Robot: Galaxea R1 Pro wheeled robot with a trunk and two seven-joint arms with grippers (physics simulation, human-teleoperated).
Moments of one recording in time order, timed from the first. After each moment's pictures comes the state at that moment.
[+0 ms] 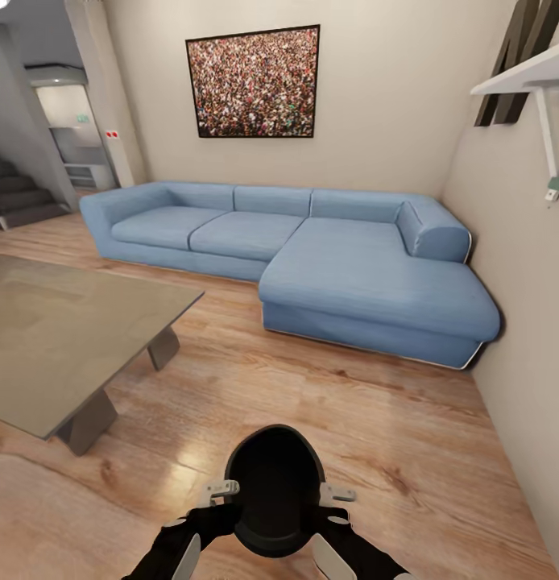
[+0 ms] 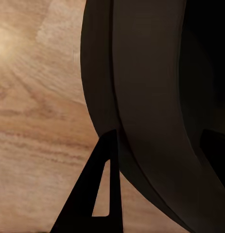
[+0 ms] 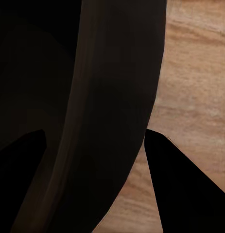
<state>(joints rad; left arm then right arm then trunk) -0.32 -0.11 -0.07 -0.77 0.18 0.35 0.00 -0.51 0.14 0.71 -0.45 -0.80 0.09 -0.43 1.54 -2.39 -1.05</state>
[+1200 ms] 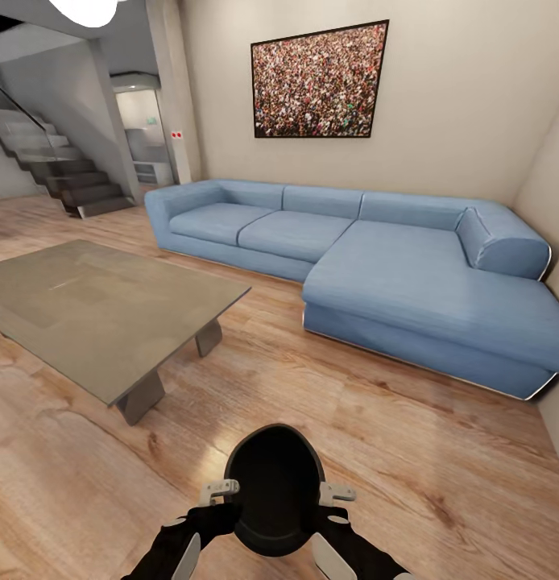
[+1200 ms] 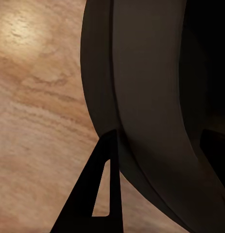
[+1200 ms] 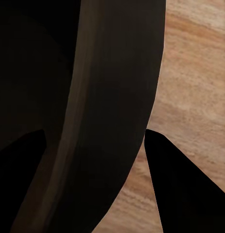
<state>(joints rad) -0.32 -0.11 -0.07 -0.77 0.18 0.35 0.00 -0.51 0.14 0.71 -0.45 -0.79 0.09 -0.43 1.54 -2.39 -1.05</state>
